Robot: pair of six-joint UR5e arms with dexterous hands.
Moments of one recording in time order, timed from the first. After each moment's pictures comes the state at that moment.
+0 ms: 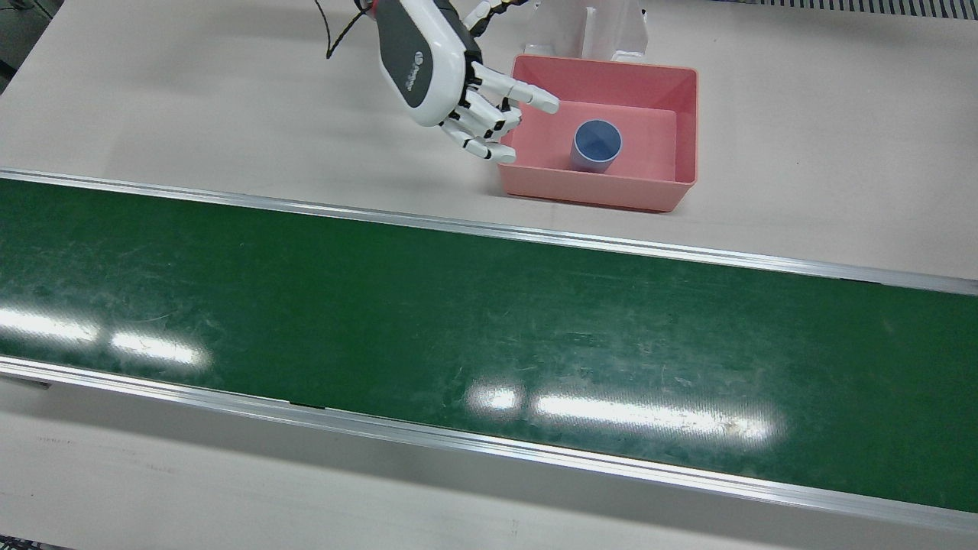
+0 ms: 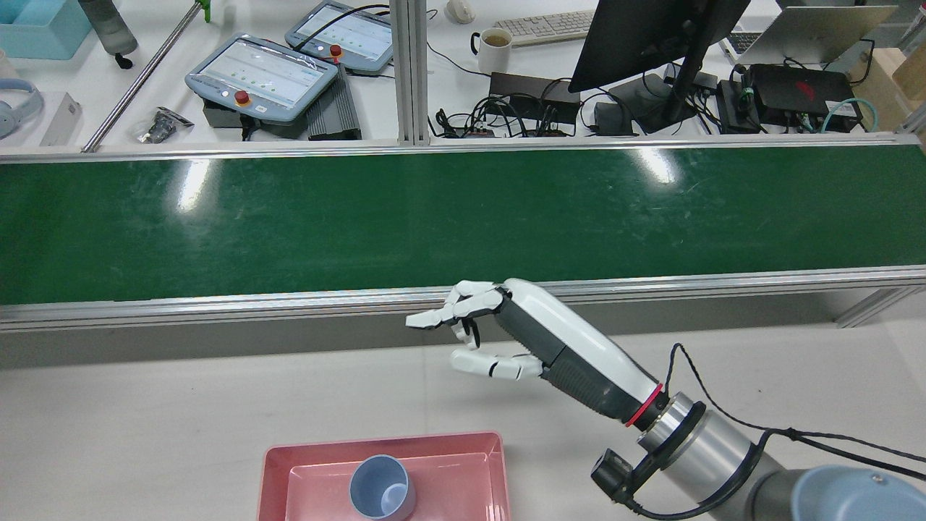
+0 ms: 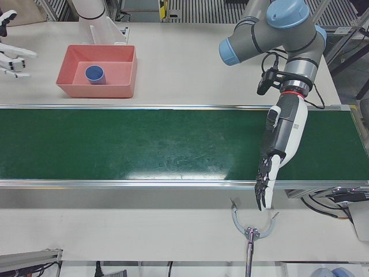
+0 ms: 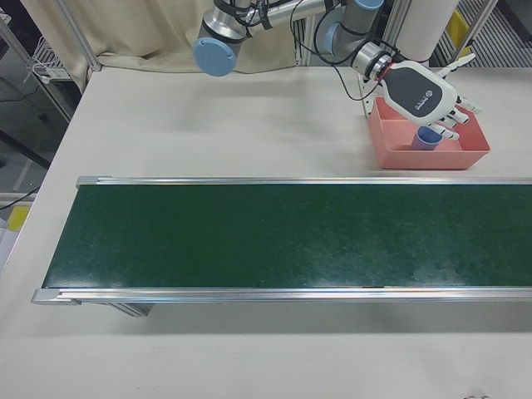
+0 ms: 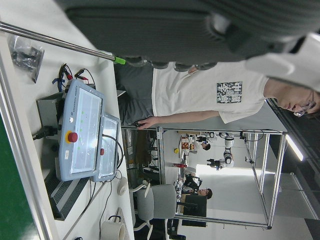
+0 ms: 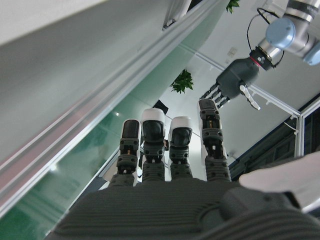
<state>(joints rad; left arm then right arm) -1.41 -1.81 -1.69 0.24 1.81 0.01 0.32 -1.31 2.41 -3.67 -0.89 -0.96</state>
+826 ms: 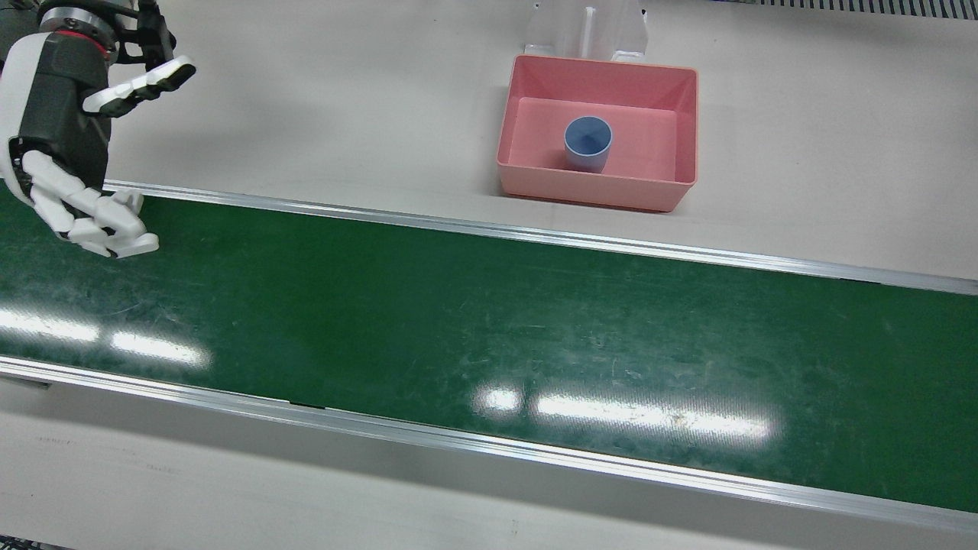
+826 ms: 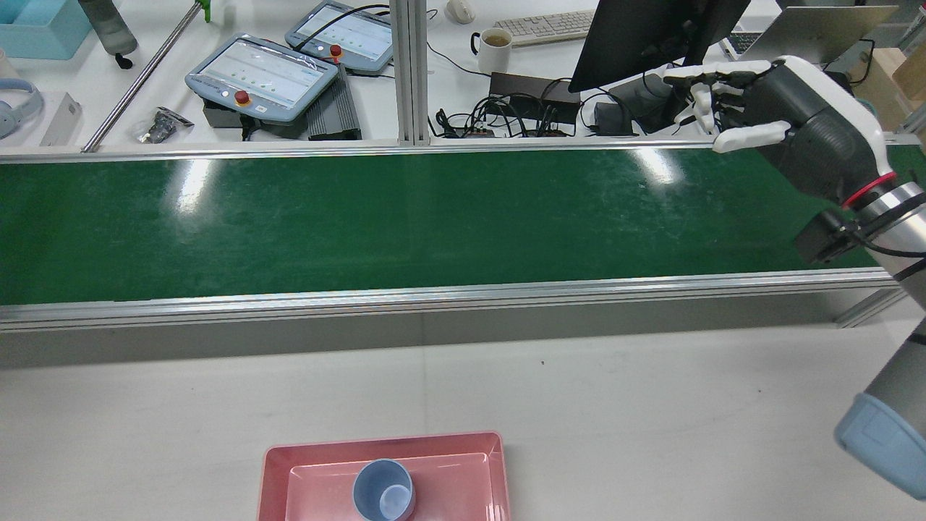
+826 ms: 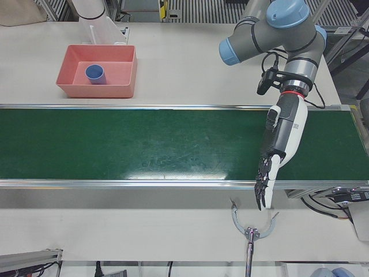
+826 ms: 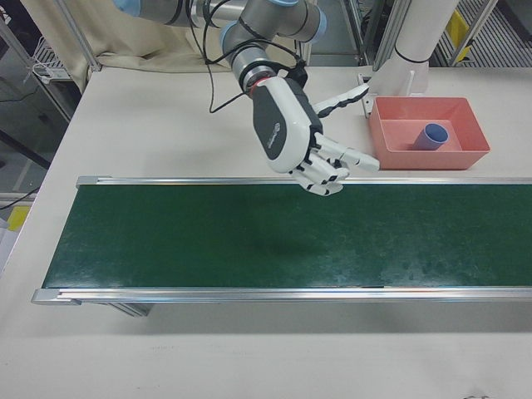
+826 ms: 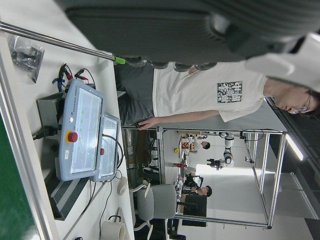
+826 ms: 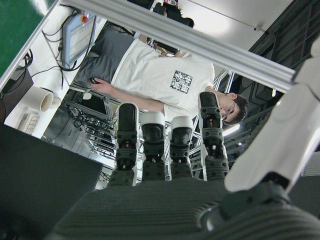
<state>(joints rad) -1.41 -1.81 -1.69 0.24 1.81 0.01 1.05 -1.44 2.13 -3.55 -1.24 -0.45</state>
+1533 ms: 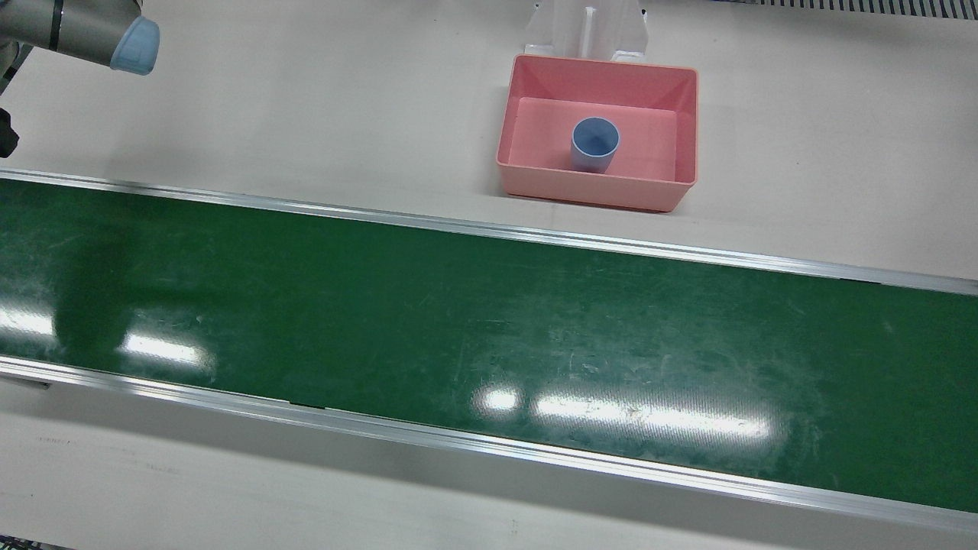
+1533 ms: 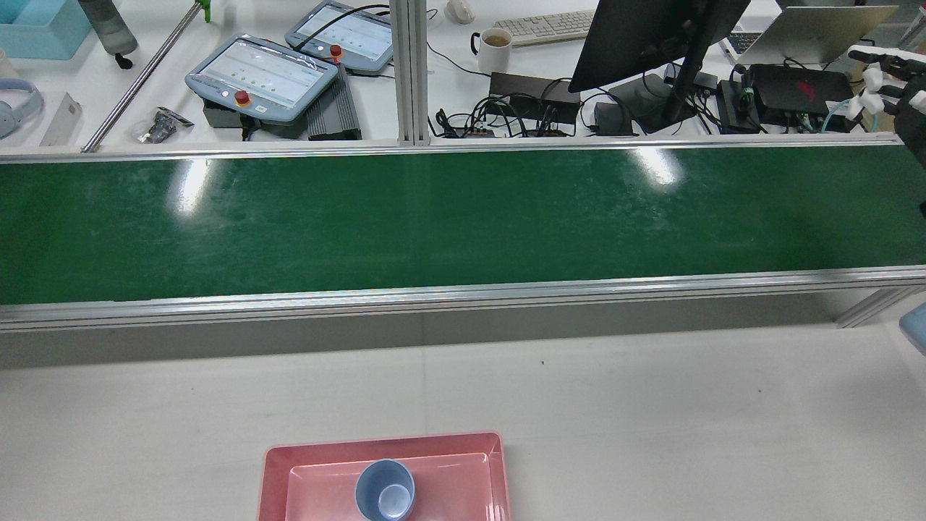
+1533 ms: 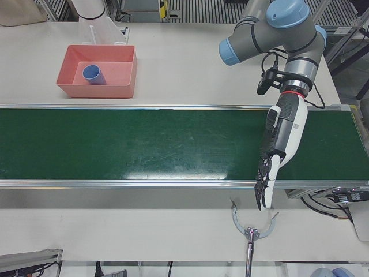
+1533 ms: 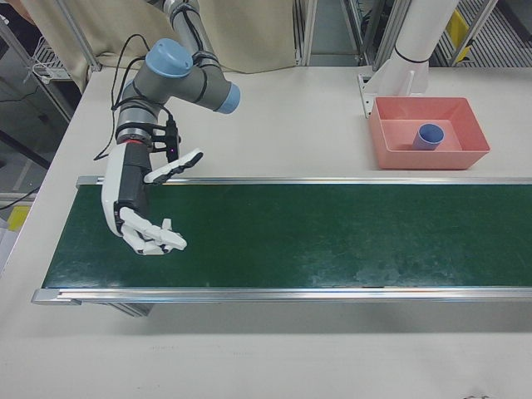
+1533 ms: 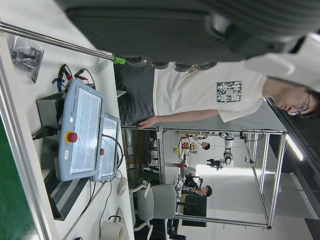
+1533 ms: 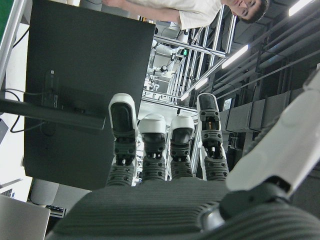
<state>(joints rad) -1.41 -1.81 -1.69 0.24 1.81 0.01 1.30 -1.53 1.67 -3.11 -1.31 -0.22</state>
